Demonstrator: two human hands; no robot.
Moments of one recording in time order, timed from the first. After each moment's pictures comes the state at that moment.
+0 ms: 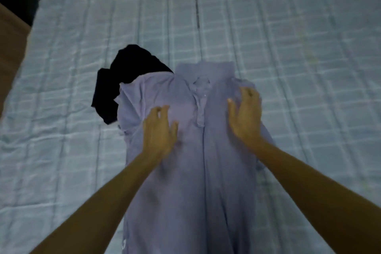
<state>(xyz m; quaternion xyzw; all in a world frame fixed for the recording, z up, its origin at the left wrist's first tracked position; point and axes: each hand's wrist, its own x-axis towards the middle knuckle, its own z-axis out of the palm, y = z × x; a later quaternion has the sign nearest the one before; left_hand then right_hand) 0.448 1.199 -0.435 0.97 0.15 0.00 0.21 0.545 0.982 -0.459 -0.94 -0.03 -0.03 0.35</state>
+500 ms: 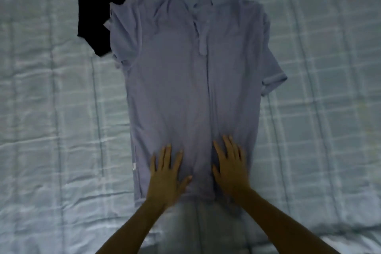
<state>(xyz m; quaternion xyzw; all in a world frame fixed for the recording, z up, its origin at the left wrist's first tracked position) 0.135 1.145 -0.511 0.96 0.02 -0.24 0.13 0.204 0.939 -0.529 -0.96 -0.18 0.16 0.14</state>
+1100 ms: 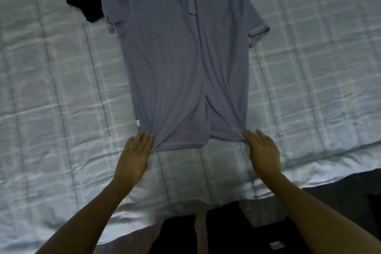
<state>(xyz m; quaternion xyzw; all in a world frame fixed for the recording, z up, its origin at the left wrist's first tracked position) 0.044 1.239 -0.492 0.97 -0.12 -0.20 0.05 0.098 0.856 -0.493 -0.98 -0.10 0.09 0.11</state>
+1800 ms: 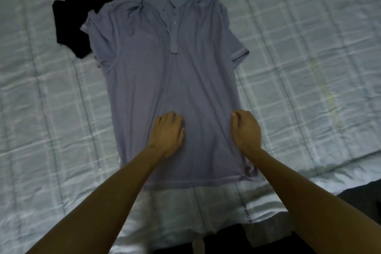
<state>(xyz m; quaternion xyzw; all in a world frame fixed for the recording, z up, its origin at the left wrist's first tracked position) 0.217 1.129 -0.453 0.97 -0.11 -0.21 0.12 0.224 0.889 -0.465 -0.94 0.13 0.08 0.29</state>
